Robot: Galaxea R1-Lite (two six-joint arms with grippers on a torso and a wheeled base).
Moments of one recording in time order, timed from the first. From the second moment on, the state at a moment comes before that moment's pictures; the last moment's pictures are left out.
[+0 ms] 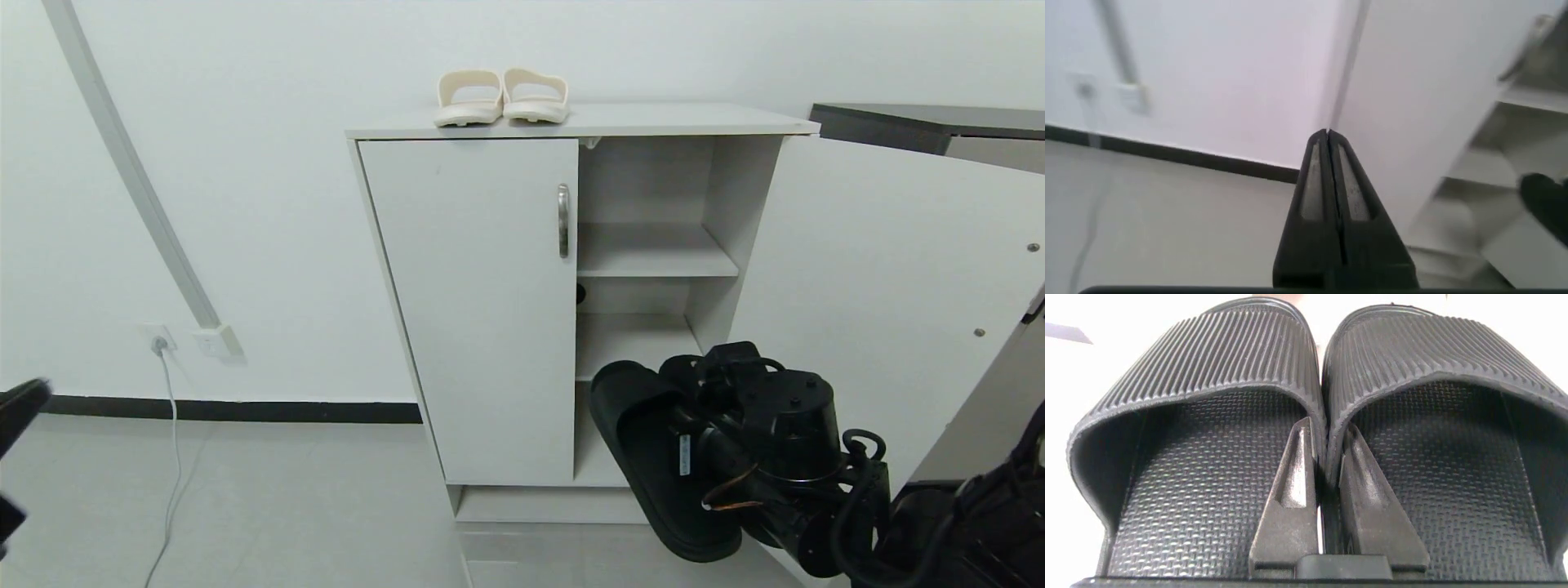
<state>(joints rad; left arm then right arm) -0.18 0.72 -0.35 -0.36 0.30 -0.09 0.75 1.88 -0.62 -0.92 -0.52 0.20</state>
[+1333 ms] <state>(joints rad) 0.00 0.00 0.00 0.00 -0.03 0.03 0.79 1.95 -0.61 -0.98 -0.52 0.18</state>
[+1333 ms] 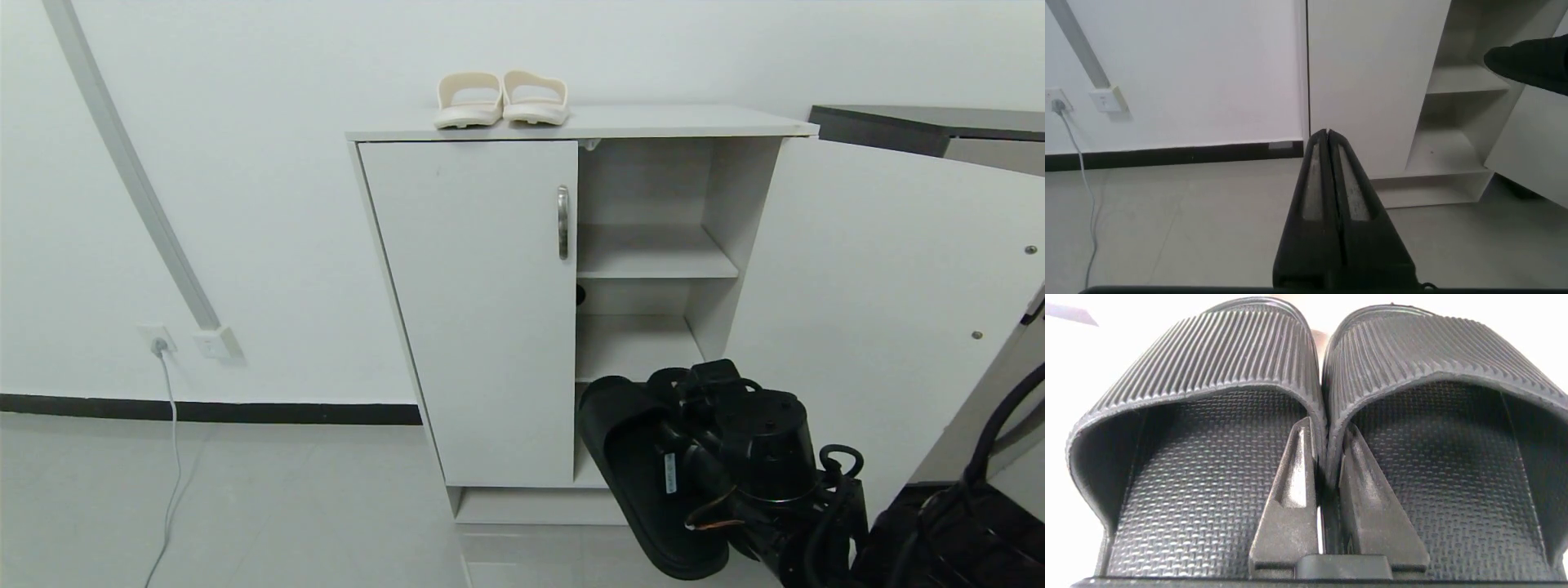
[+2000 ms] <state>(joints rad) 0.00 0.00 0.00 0.00 -0.02 0.01 0.80 2.09 -0.78 -1.04 -0.68 0.20</state>
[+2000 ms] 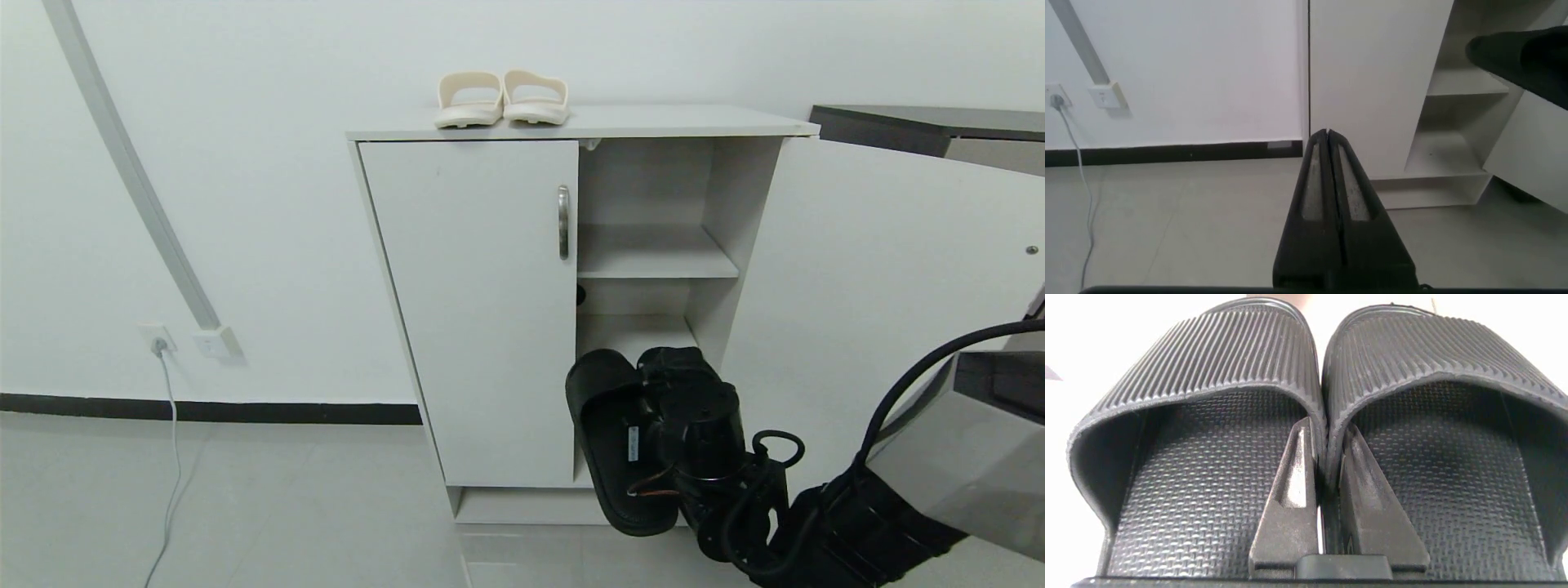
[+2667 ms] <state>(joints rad) 0.00 0.00 0.00 0.00 -0.02 0.01 0.79 2.16 -0.79 -1.04 -0.68 0.20</state>
